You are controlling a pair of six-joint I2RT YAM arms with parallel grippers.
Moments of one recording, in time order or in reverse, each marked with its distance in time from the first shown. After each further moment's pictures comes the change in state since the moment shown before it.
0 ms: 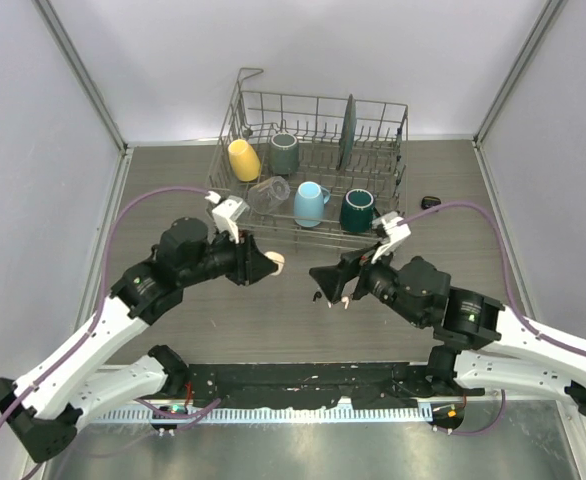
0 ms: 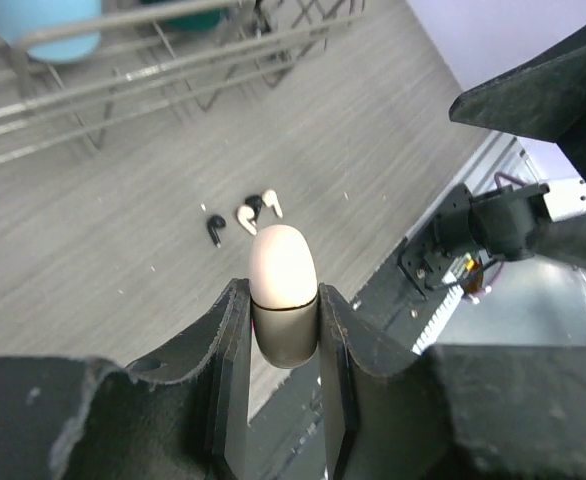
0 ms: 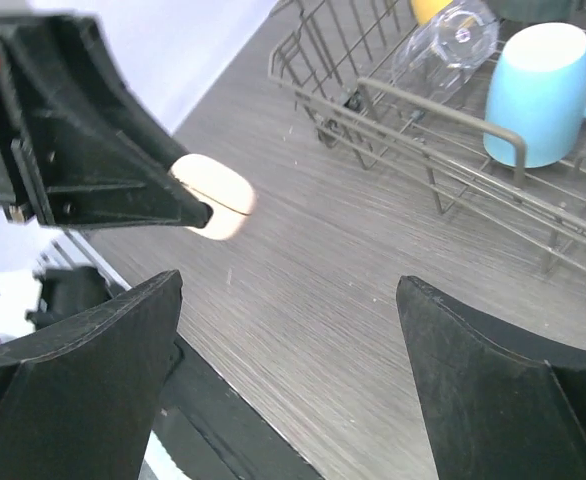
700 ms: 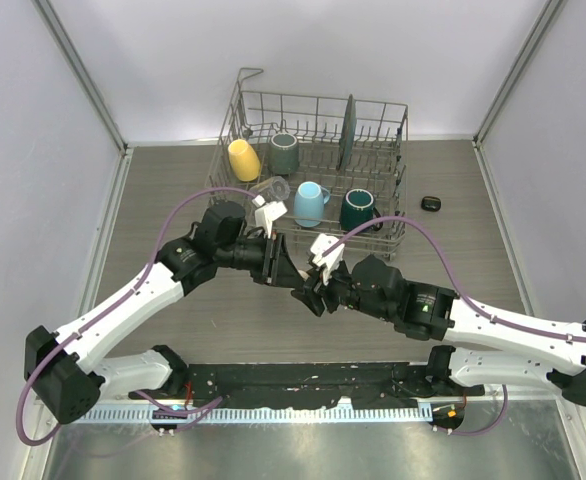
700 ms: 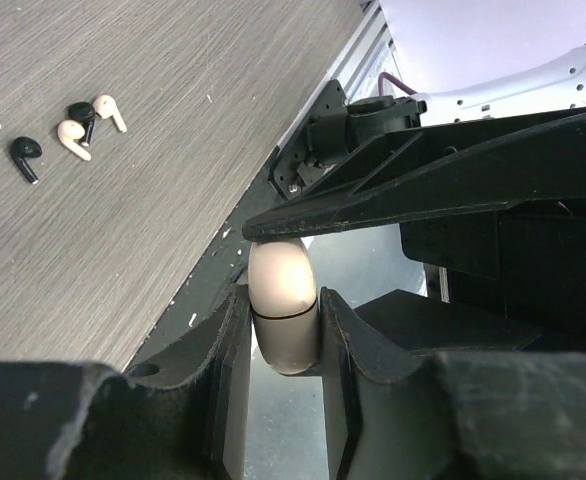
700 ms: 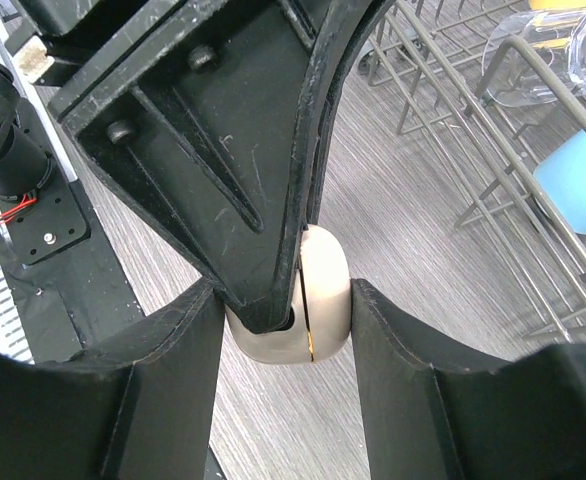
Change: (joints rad) left arm 0.010 0.245 0.029 0.077 0.405 -0.176; right arm -0.002 0.196 -0.014 0.076 -0.243 -0.403
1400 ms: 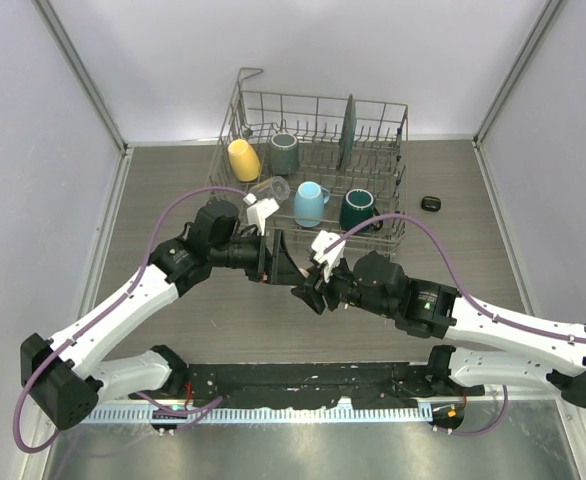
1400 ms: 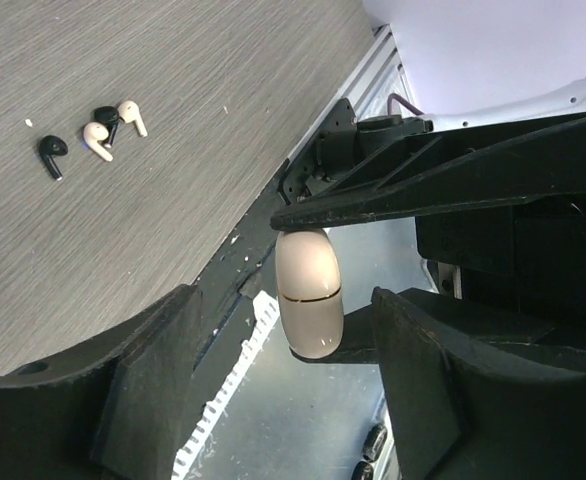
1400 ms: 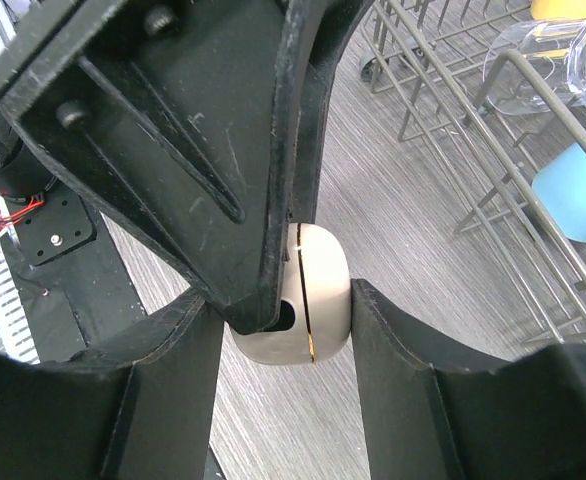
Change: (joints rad) left arm 0.031 -0.034 0.000 -0.029 -0.036 -0.019; right arm -0.013 -0.001 0.019 -0.018 -0.031 -0.008
